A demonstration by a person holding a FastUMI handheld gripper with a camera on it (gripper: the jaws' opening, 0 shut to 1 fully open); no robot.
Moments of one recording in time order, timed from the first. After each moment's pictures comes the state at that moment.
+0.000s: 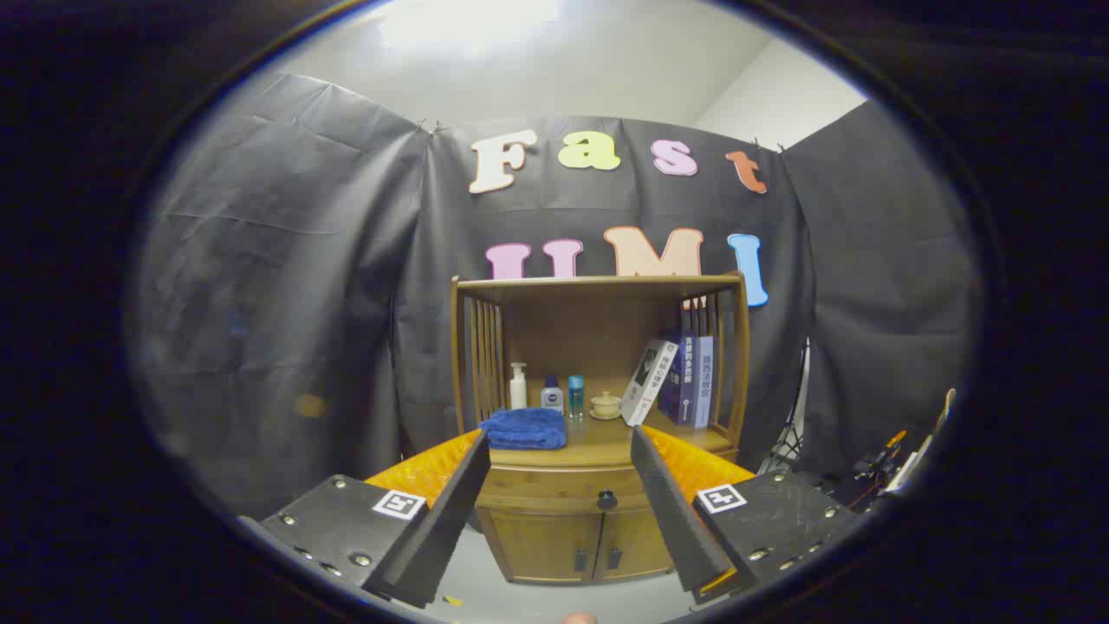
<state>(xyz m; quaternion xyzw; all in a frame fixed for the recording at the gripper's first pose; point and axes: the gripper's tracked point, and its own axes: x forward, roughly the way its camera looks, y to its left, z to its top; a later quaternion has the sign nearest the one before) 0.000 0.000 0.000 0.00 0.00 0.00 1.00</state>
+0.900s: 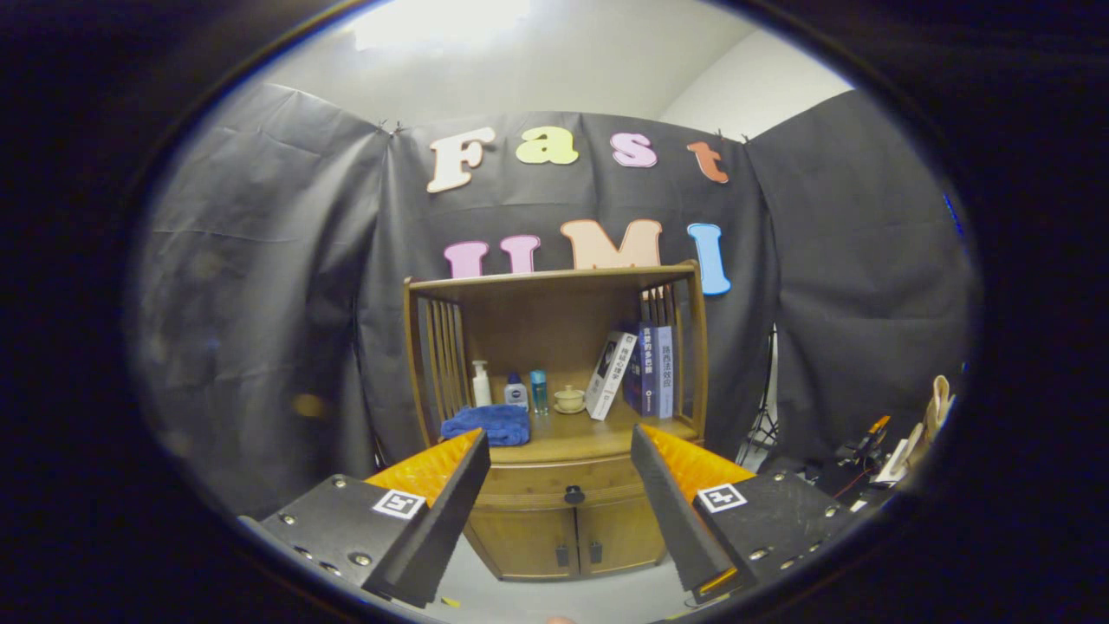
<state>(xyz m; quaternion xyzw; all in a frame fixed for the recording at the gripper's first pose) -0.003 -0.046 0.003 0.02 0.00 -0.05 1.00</state>
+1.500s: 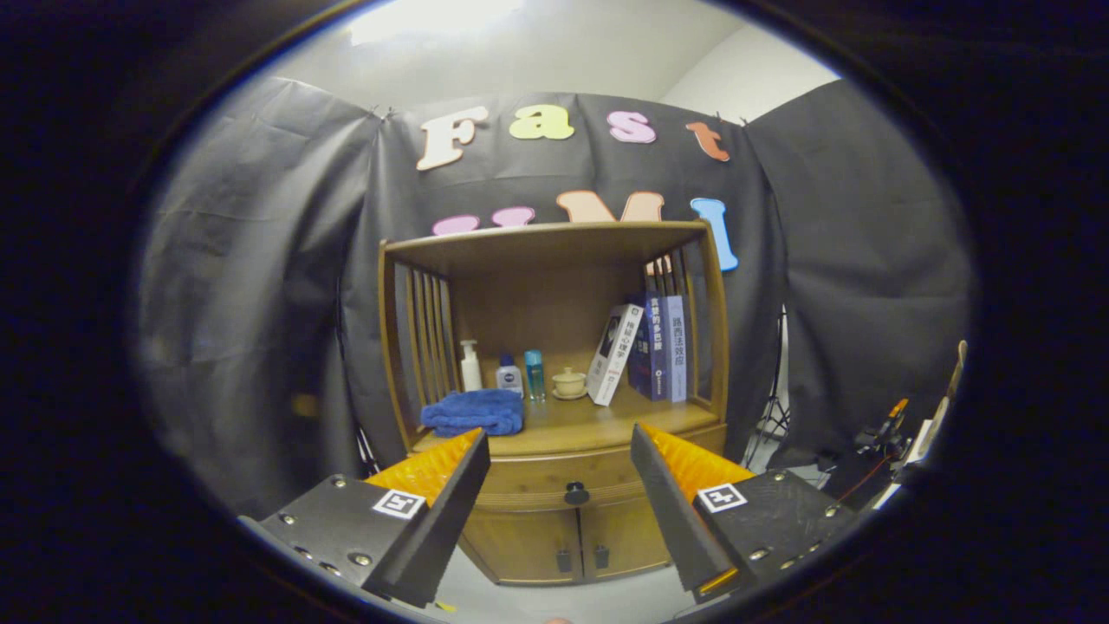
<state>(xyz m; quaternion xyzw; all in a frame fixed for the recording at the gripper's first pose) 0.078 -0.054 -0.075 0.02 0.02 -0.06 1.00</state>
